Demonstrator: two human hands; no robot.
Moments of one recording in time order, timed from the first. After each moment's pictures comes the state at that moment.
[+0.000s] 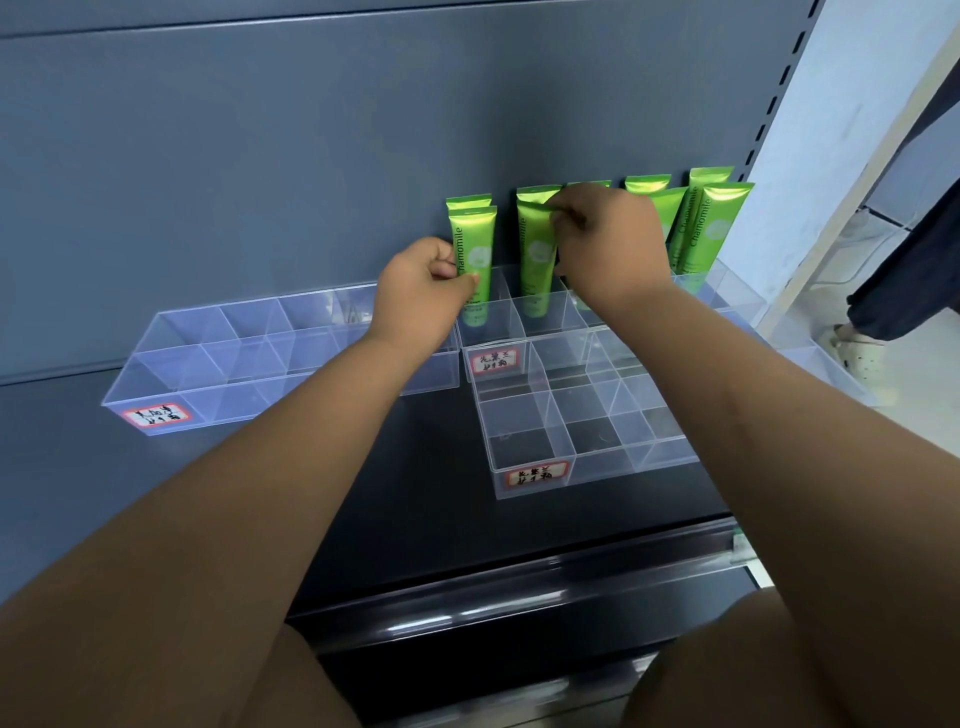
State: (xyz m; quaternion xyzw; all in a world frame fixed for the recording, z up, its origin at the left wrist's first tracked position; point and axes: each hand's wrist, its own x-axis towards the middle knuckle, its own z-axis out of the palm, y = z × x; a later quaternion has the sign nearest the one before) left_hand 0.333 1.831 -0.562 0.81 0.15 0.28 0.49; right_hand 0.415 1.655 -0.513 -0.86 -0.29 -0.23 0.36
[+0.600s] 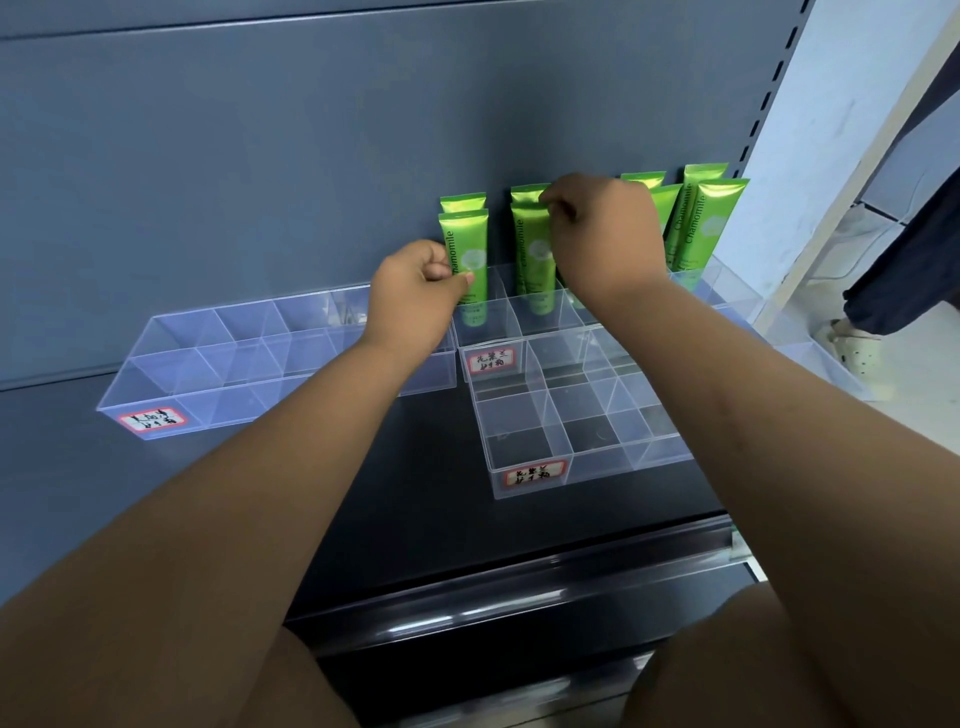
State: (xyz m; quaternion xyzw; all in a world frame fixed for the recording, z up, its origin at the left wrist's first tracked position) left_hand 0.330 1.830 -0.562 0.80 0.14 0.29 0.50; right_hand 0.413 1.659 -0.506 -0.87 -0.28 -0.27 0.31
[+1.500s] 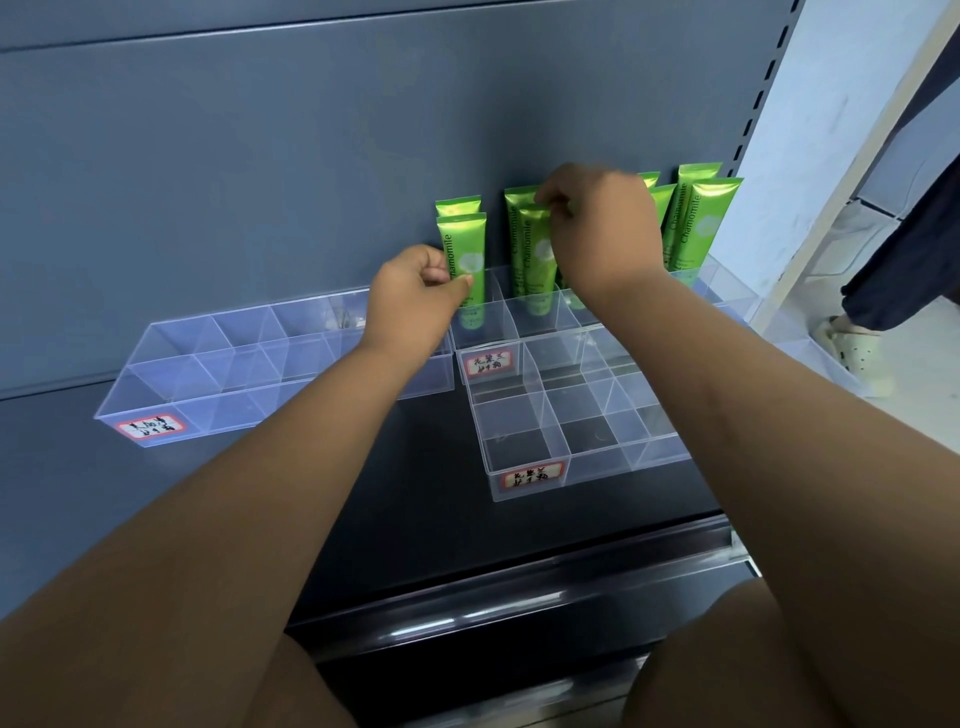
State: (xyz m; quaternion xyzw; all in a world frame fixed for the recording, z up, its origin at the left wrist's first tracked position) left_hand 0.328 1.826 -0.561 0.81 0.15 0.29 0.48; right_hand 0.416 1.657 -0.501 -0.88 -0.27 -0.27 0.29
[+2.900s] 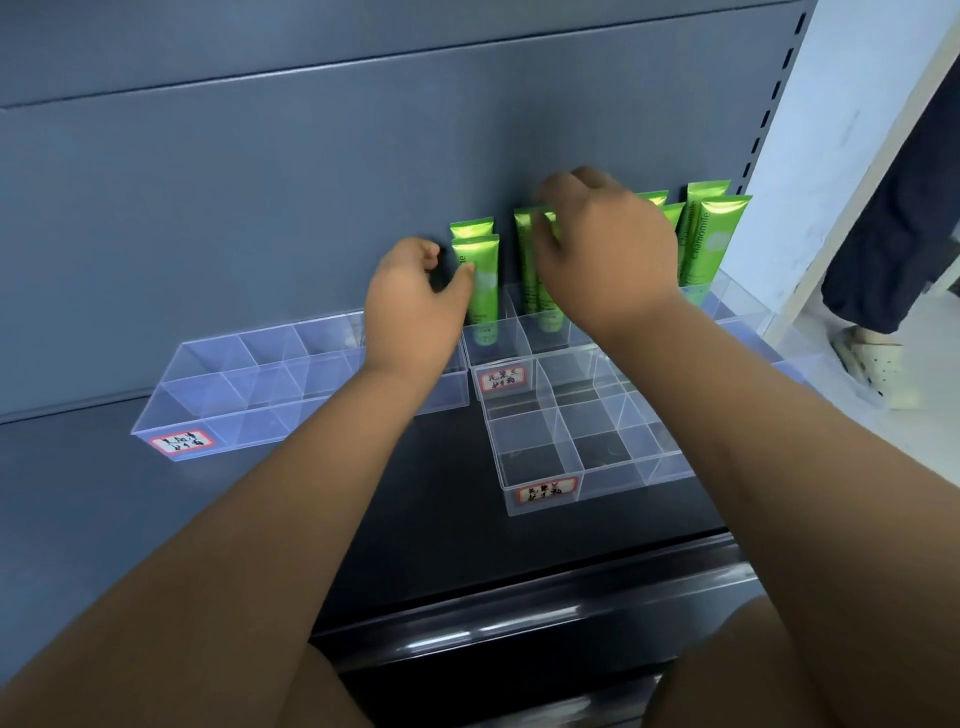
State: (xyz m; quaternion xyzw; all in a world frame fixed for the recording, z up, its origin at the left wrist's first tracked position) left_hand 0.310 1.820 -0.536 0.83 0.17 0.36 0.38; right_hand 0.379 1.658 -0.486 -0.88 -0.29 -0.34 0.17
